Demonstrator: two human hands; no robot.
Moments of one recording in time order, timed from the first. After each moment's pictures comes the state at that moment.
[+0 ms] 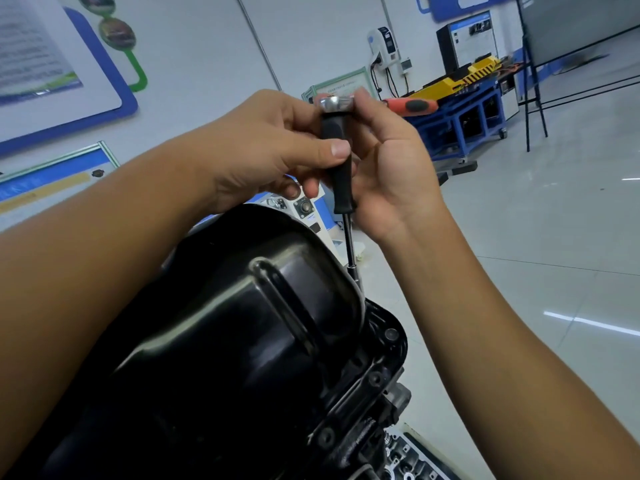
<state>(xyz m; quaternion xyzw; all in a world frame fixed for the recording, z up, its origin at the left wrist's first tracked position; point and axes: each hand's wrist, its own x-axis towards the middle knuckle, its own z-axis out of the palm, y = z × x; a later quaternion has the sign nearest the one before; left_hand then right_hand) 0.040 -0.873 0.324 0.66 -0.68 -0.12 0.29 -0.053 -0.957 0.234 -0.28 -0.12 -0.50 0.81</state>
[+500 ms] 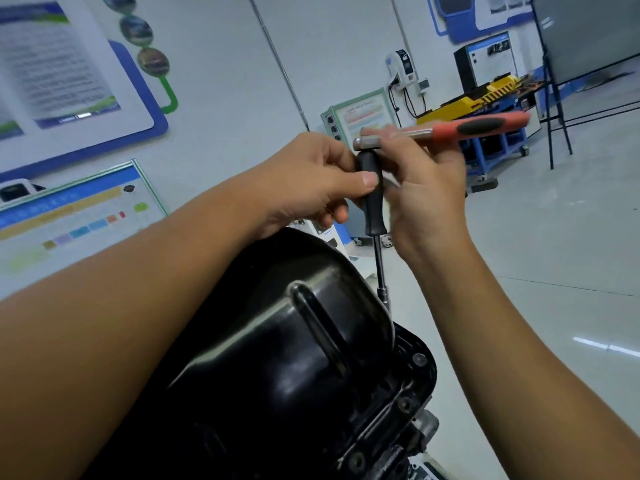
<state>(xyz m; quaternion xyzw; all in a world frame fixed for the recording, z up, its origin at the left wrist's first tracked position) 0.037 -0.879 0.318 0.68 -0.65 -0.10 0.31 -0.048 -0.966 0.231 -0.32 -0.08 -0.67 0.66</state>
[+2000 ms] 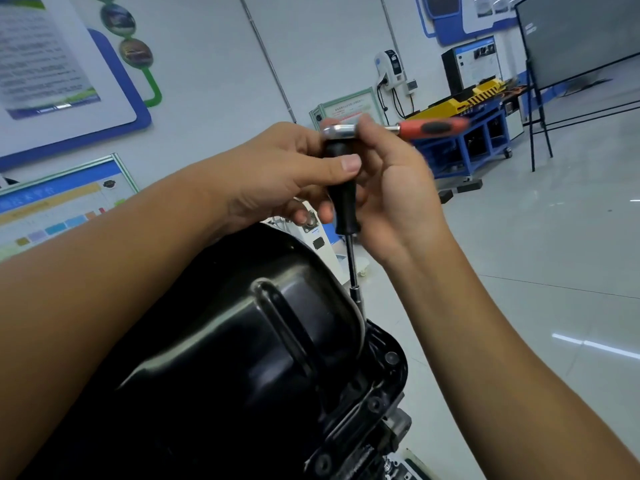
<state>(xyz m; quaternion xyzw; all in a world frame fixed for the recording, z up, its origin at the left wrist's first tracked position) 0.034 -0.878 0.319 0.65 -0.68 -0.17 0.30 -0.058 -0.962 0.233 -0.34 -0.11 -0.54 0.76</state>
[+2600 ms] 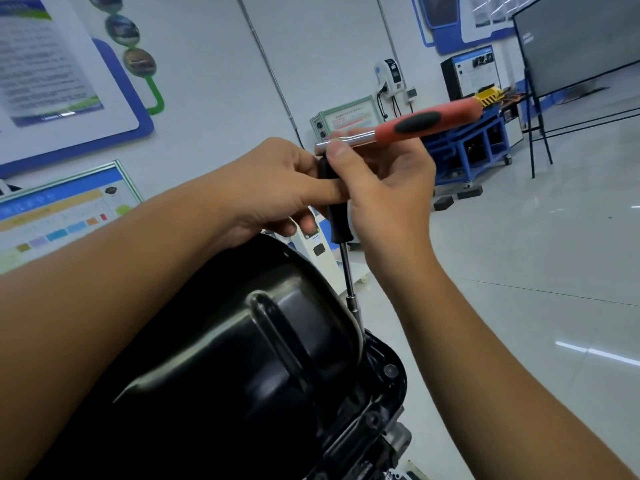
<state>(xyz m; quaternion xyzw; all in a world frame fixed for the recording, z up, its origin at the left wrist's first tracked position) 0.028 -0.879 0.317 0.73 -0.61 -0.08 0.30 -0.049 -0.961 0.228 -0.40 -0.04 -0.72 0.57</state>
